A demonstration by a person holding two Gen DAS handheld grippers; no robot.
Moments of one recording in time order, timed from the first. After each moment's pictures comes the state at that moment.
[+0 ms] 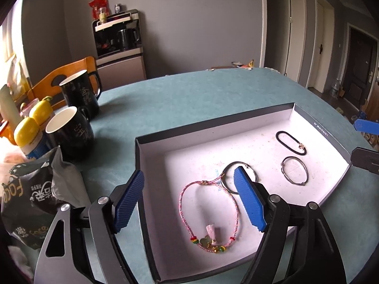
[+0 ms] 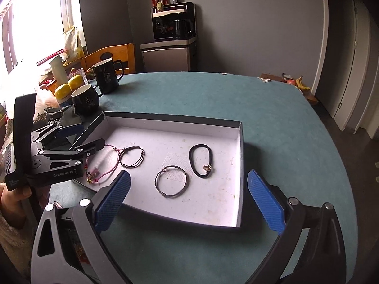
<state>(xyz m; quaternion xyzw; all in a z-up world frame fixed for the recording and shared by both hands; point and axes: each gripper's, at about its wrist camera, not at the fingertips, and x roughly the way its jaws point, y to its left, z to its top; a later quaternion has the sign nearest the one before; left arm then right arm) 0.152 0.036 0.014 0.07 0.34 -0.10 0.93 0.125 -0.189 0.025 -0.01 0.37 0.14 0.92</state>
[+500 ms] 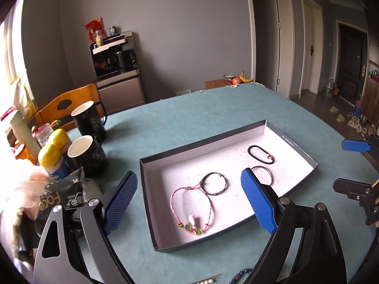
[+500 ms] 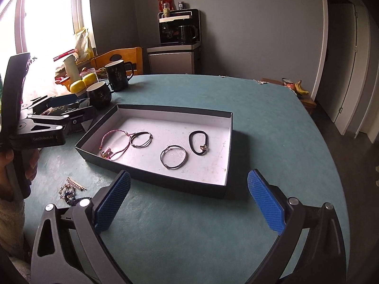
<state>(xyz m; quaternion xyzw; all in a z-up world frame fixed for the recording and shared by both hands) 0.095 0.021 0.077 0.10 0.30 -0.11 0.94 0.068 -0.207 0.036 -0.01 0.35 0.16 0.92</state>
